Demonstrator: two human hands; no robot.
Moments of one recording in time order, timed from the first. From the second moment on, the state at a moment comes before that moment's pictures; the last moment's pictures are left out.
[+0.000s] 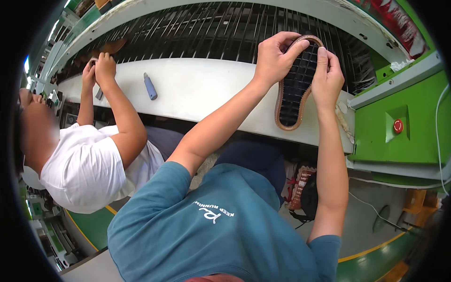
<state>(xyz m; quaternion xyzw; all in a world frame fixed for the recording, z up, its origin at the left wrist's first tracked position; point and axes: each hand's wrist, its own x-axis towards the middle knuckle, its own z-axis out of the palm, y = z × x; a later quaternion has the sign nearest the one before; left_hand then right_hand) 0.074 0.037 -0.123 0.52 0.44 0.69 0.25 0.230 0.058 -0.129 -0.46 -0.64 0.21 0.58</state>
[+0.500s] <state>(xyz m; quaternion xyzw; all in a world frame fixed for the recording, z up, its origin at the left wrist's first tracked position) 0.070 0.057 -0.154 0.51 0.48 0.69 0.20 0.218 0.075 -0.145 -0.46 -0.63 0.26 0.57</state>
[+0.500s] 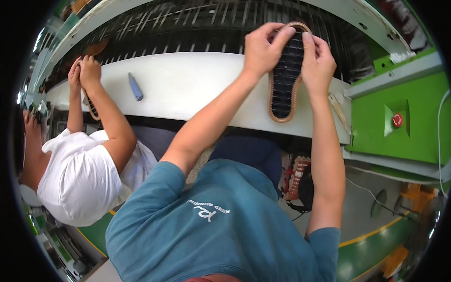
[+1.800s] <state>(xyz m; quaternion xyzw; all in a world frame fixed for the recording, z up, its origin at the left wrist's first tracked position) 0.089 -0.118 -0.149 0.74 0.31 0.58 0.16 0.297 -0.126 -0.167 -0.31 -0.71 0.23 0.59</state>
